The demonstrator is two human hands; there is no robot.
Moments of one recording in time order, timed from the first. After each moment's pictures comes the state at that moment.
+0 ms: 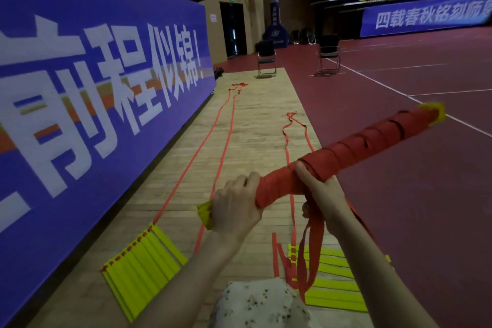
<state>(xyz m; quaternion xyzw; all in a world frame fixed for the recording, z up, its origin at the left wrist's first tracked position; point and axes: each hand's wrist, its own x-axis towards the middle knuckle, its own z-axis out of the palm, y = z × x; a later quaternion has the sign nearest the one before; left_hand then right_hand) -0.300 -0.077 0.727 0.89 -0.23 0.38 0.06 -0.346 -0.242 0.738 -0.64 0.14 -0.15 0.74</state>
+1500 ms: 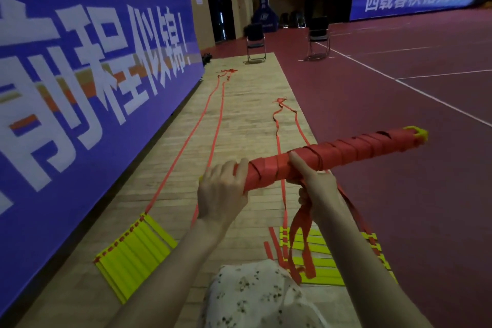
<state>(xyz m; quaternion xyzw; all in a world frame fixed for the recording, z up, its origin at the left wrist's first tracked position) -0.288 -0.073 0.709 0.85 -0.26 0.45 0.01 -0.350 -0.238 0.727 -0.56 0.26 -0.19 0.76</state>
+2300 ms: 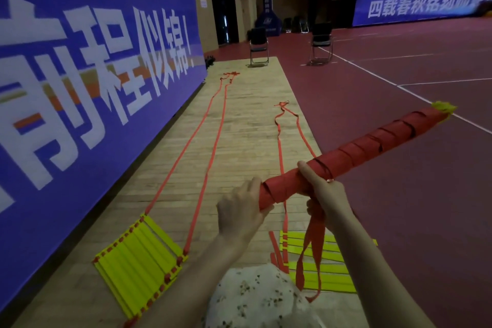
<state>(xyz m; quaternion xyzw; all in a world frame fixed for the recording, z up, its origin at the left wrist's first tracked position) -0.311 -0.094 0.695 0.92 -0.23 0.32 0.07 -0.351 -0.257 0.710 -0.60 0.28 -0.16 0.73</state>
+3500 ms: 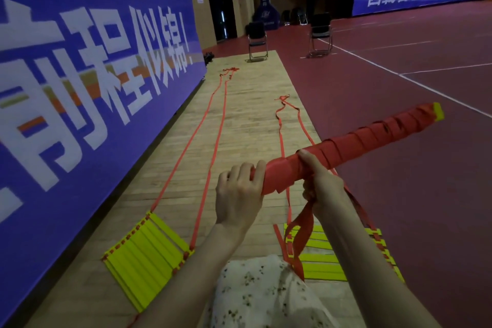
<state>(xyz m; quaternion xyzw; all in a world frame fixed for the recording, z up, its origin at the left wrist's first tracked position) -0.307 -0.090 0.699 0.84 -0.27 0.47 0.01 -0.350 -0.240 0.717 -0.46 0.30 -0.19 0.81</state>
